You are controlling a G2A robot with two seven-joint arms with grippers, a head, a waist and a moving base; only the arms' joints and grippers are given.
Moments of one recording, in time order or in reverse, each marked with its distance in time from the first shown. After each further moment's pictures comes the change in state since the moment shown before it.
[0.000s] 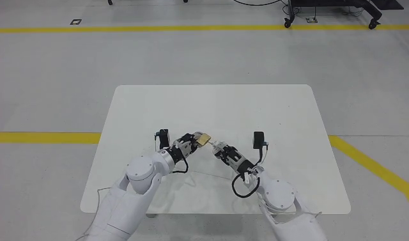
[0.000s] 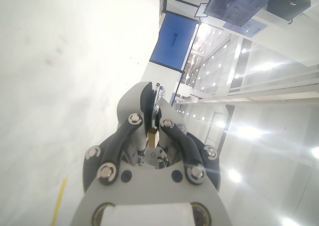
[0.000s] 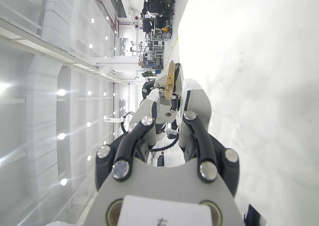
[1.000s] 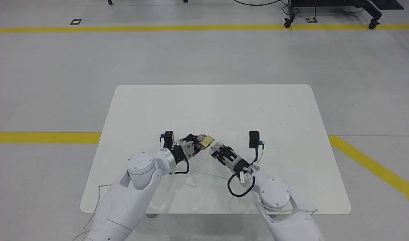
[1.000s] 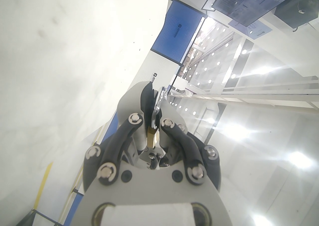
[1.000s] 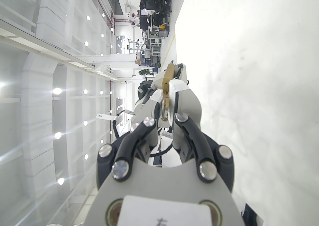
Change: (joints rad) left arm -0.034 -0.007 0.002 0.032 -0.092 0.100 -0.065; right arm 0.027 -0.005 -0.035 0.023 -0.014 0.011 -0.010
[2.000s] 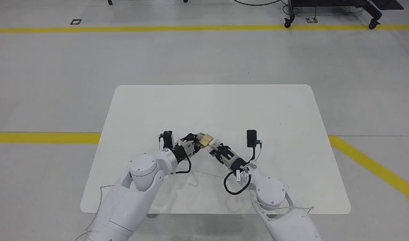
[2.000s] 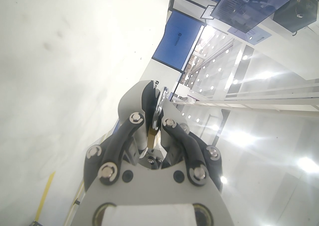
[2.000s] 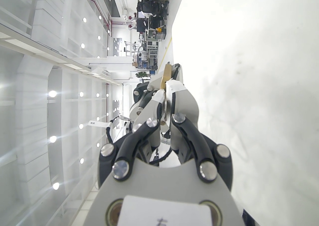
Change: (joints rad) left arm 0.008 -0.007 0.016 -0.016 0.023 -0.011 0.060; right arm 0.032 -0.005 -0.033 0.028 -0.008 0.018 -0.036
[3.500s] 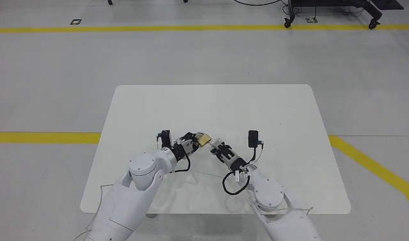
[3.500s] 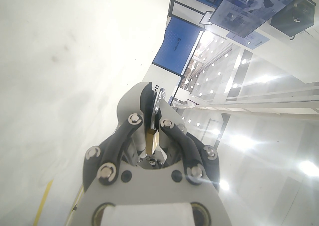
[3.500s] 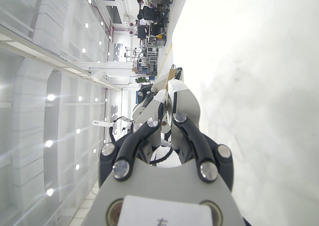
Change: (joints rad) left arm -0.007 0.002 -0.001 0.012 0.000 -0.006 0.050; right arm -0.001 0.009 -0.031 -0.002 -0.013 -0.017 -0.101
